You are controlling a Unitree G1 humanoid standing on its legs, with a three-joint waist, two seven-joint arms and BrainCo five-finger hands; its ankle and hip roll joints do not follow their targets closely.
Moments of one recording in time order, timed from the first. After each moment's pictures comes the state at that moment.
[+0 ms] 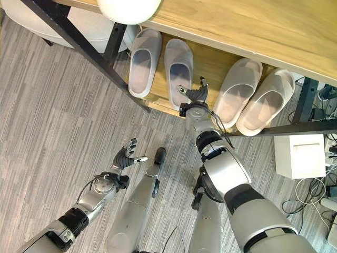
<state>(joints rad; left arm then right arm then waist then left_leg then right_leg) -0.36 0.38 -0.58 0.55 -0.42 -0.20 0.27 -1.24 -0.09 0.34 1.24 0.57 -0.12 -0.45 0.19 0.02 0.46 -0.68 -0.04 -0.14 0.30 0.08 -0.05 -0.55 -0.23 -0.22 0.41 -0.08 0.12</state>
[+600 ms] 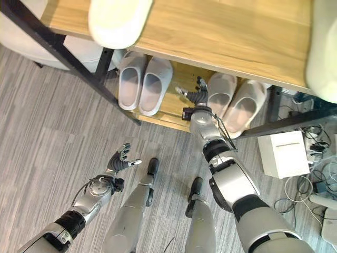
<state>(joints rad) -0.34 0.39 -0.53 0.61 -0.41 -0.18 0.23 -1.00 -0.24 0.34 1.02 0.50 -0.08 -0.37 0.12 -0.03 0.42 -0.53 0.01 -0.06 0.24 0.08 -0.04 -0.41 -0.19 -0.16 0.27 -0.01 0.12</state>
